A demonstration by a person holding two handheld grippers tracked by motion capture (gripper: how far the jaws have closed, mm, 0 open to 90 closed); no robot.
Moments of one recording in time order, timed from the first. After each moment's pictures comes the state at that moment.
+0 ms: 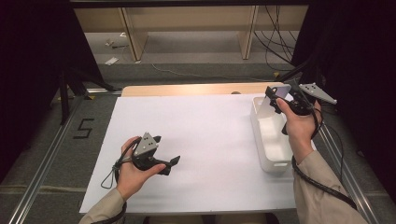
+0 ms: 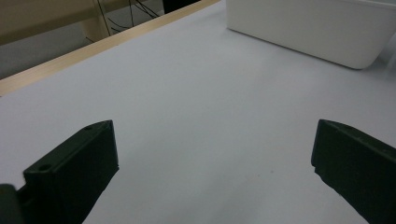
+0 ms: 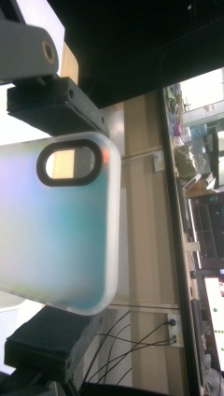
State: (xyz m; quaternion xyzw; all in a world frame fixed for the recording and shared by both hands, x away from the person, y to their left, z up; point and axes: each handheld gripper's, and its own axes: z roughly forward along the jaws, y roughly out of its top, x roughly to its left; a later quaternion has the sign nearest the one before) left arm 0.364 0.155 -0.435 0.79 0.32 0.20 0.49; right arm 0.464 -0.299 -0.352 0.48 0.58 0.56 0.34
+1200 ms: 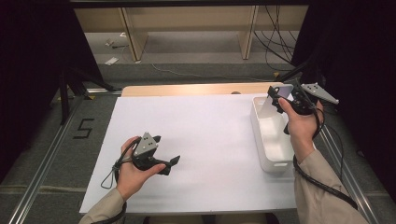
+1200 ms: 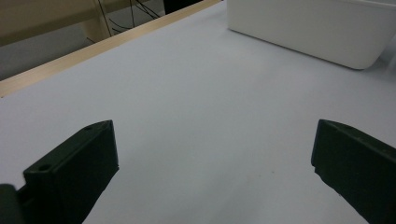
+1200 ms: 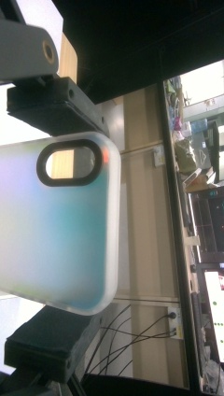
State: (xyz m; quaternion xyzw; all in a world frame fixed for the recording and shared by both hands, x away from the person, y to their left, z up) left arm 0.364 0.155 -0.436 0.79 0.32 0.20 0.49; right arm 0.466 -0.305 -0.353 0.49 0.58 0.56 0.34
